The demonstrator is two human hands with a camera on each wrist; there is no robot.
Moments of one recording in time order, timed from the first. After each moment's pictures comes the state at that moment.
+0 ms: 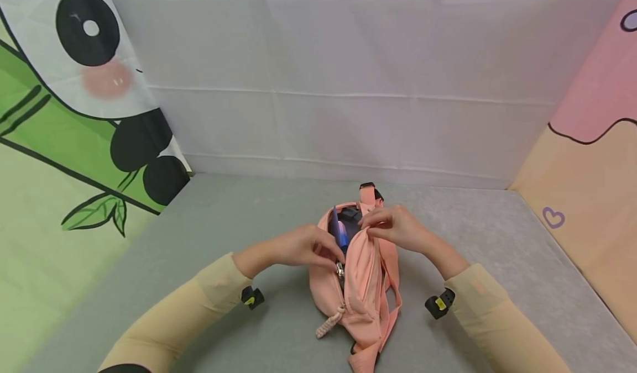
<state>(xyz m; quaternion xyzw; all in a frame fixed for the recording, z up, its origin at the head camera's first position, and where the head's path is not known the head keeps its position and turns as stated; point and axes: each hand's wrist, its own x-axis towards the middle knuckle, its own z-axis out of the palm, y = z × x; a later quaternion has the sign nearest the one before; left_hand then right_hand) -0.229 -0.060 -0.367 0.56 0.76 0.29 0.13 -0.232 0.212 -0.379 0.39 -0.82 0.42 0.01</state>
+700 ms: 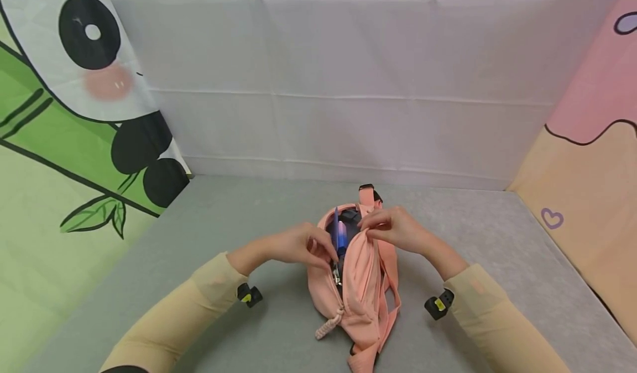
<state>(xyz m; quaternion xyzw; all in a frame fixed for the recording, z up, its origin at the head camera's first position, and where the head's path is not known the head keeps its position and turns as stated) -0.236 -0.065 -0.360 0.54 0.76 0.32 0.16 -0.237 0.216 -0.376 0.39 -0.82 0.41 0.00</state>
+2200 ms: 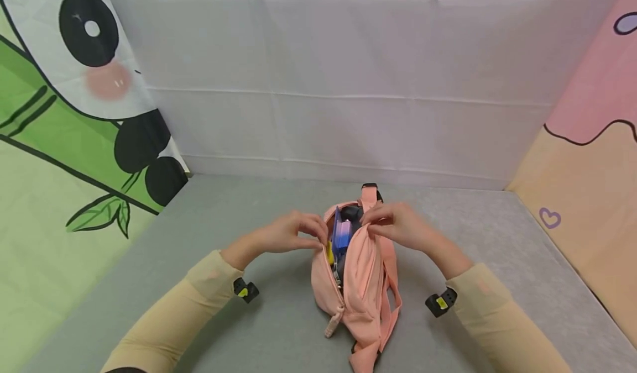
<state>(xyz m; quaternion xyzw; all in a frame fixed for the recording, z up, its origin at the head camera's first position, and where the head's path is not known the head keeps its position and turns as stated) -0.227 -0.110 -0.363 0.54 0.76 0.35 0.11 -0.192 0.188 -0.368 0.37 -0.84 0.39 0.05</state>
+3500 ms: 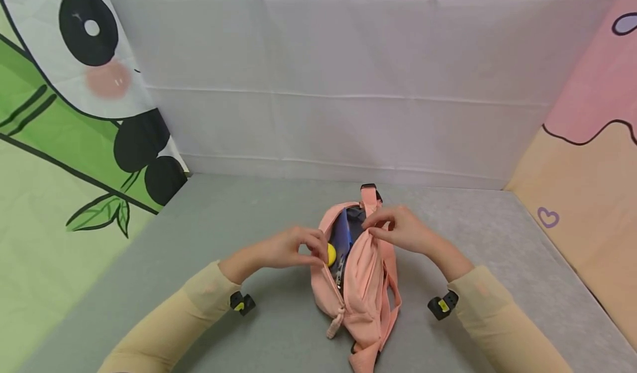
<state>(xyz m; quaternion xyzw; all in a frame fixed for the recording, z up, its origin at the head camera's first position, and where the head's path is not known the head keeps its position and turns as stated) -0.208 -0.112 -0.377 0.60 0.72 0.34 0.10 -0.181 0.188 -0.370 0.36 -0.84 0.39 0.04</state>
